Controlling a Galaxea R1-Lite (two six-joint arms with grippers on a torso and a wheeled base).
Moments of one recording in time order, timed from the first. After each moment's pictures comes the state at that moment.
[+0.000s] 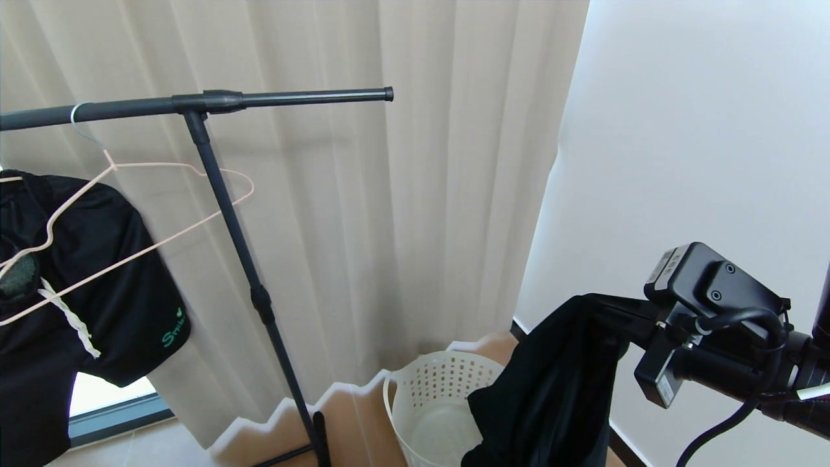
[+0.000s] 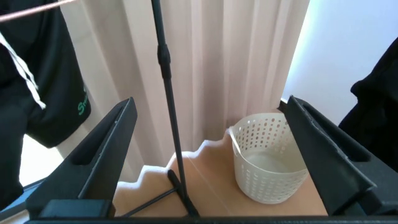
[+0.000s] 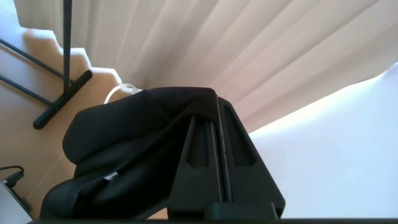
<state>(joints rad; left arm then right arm) 0.00 0.00 0.00 -0.01 -0.15 0.05 0.62 1.34 -0.55 -0.47 -0.10 -0.49</state>
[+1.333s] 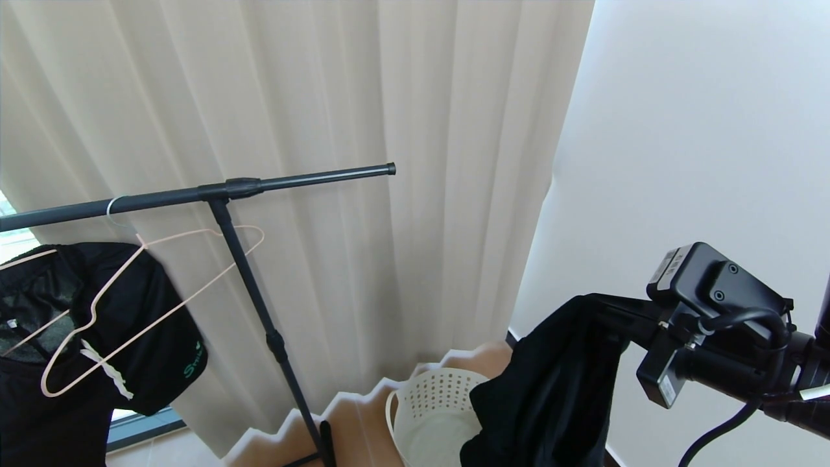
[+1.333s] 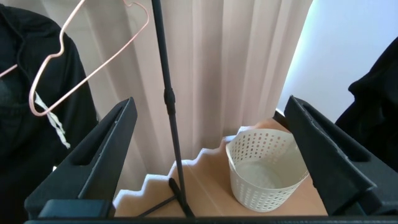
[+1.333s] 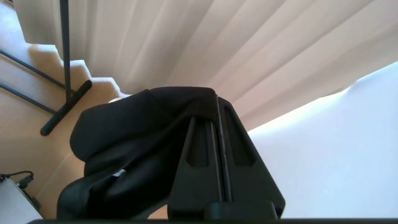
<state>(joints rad) 0.00 0.00 0.00 -0.02 -0.15 0.04 0.62 1.33 -0.55 -0.47 -0.10 -0.49</state>
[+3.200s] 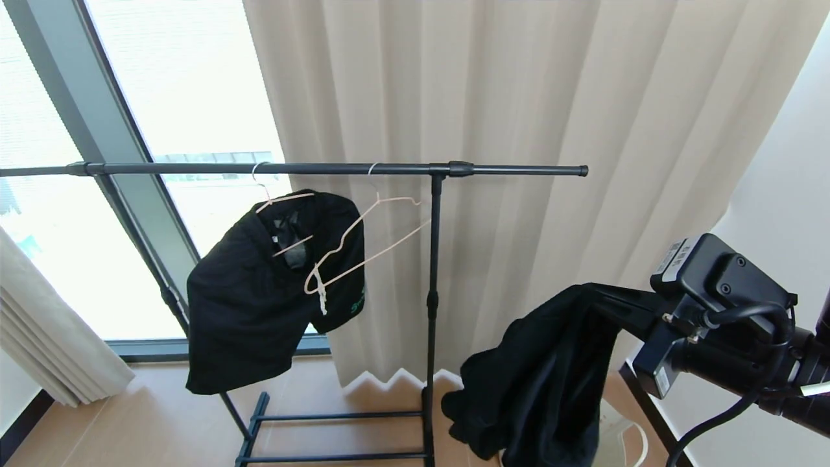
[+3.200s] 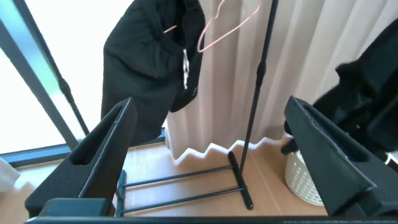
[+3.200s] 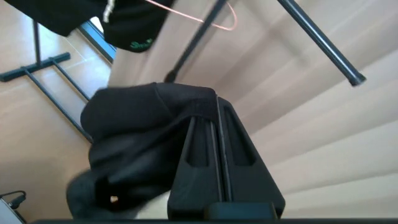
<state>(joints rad) 0.00 0.00 0.00 -0.02 -0.14 0.04 0.61 1.35 -0.54 -0.56 -0.09 -0.49</state>
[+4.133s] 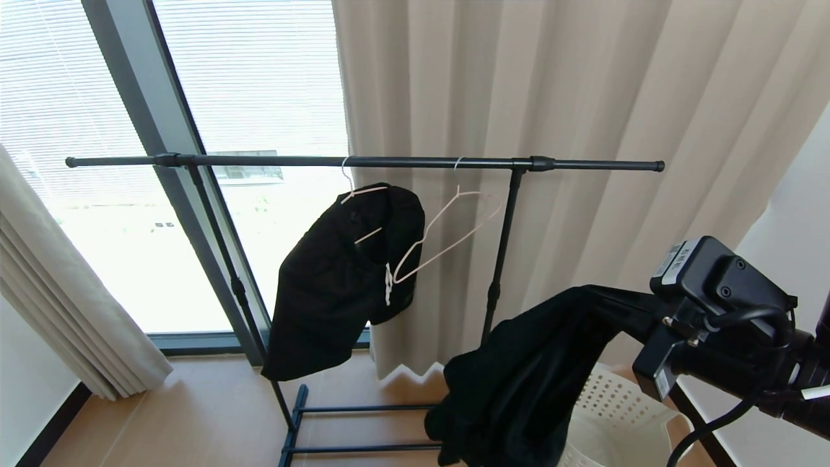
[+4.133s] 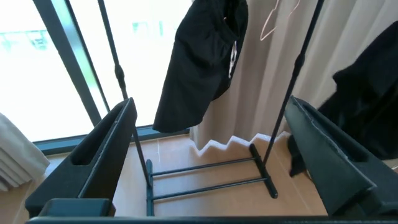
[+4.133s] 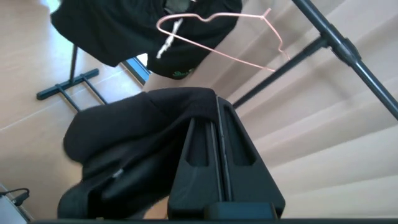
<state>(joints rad) 0.00 0.00 0.00 -0.02 -0.14 0.04 0.61 1.35 -0.53 -0.56 -0.09 -0.49</state>
